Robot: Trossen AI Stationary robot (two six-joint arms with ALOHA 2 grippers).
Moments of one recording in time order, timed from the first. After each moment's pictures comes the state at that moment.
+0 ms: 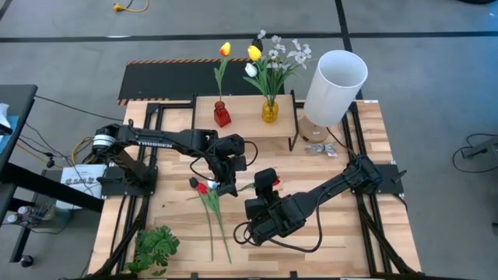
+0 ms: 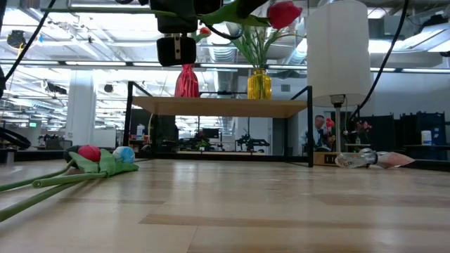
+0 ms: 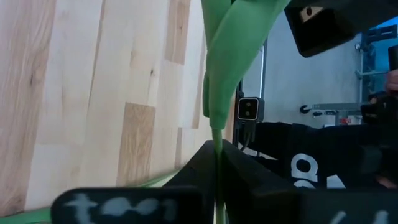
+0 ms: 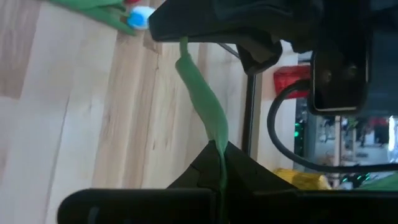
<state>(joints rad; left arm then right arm) 0.04 1.62 1.34 -0.68 0.67 -0.42 0.51 2.11 2.06 -1.34 0.90 0.07</state>
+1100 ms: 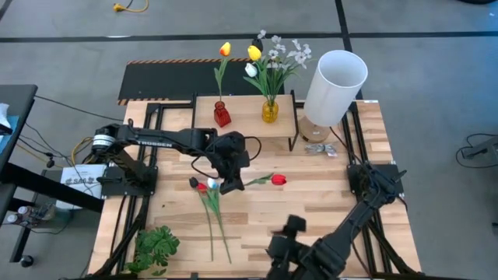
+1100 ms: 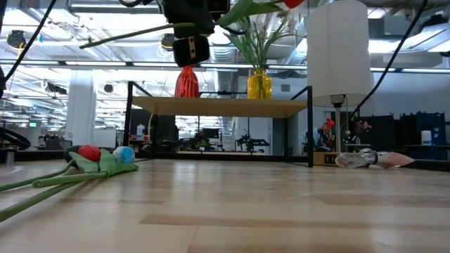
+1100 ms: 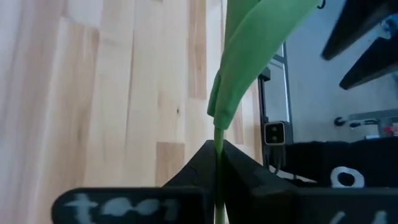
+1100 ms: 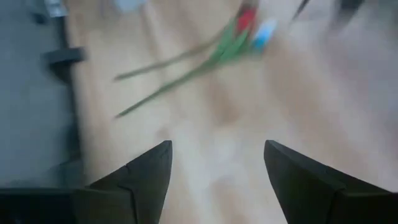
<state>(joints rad) 0.04 1.62 1.34 -0.59 0.55 -0.32 0.81 2.11 2.06 -1.22 0.67 1.02</state>
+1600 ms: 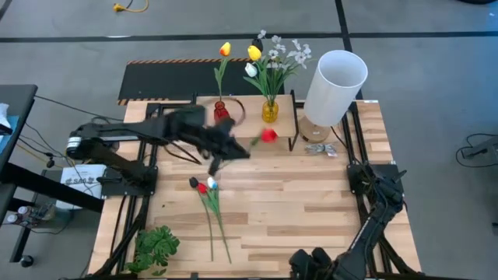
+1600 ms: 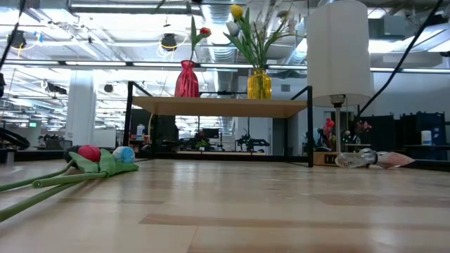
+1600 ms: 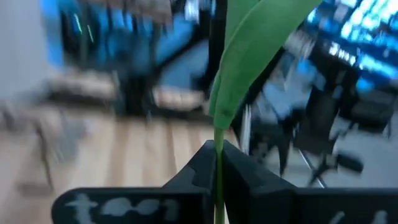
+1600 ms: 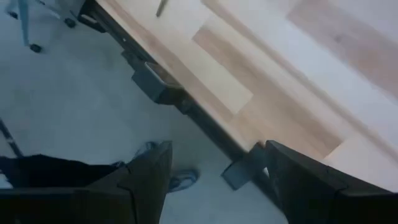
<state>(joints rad) 0.08 1.35 1.34 -0.23 0.35 -0.25 0.95 2.15 2.02 -1.16 0.39 1.72</state>
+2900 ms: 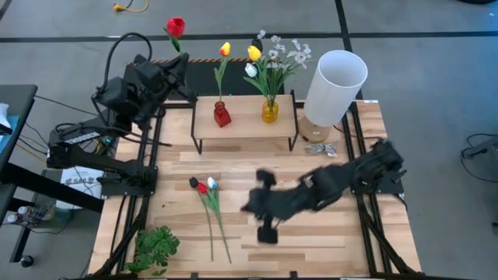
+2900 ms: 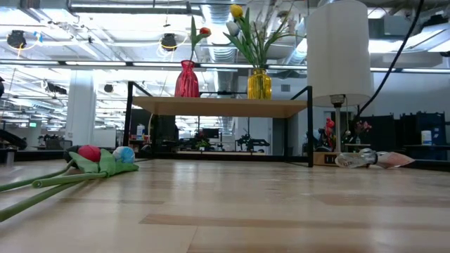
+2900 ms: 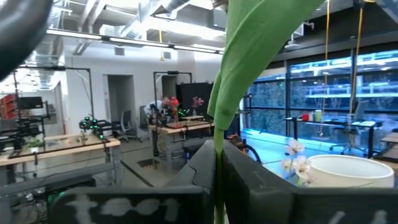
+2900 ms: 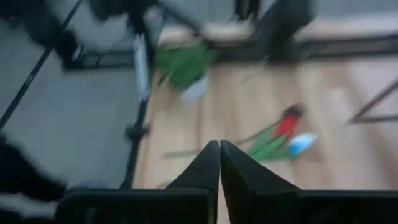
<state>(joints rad) 0.20 1.07 1.34 0.14 -0.68 0.26 0.47 1.85 2.04 -0.83 0.30 0.29</state>
